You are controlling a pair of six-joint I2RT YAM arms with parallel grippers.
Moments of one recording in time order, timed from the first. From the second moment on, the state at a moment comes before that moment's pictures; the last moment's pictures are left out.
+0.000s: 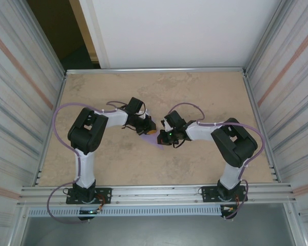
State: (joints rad) left arm -0.50 2.02 1.18 -0.25 0.67 -0.76; right arm 0.68 1.78 0.89 -0.16 -0.38 0.65
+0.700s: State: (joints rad) left arm -0.53 1.91 1.03 -0.17 0.65 -0.65; right arm 0.67 1.79 0.89 -0.16 -0.40 0.65
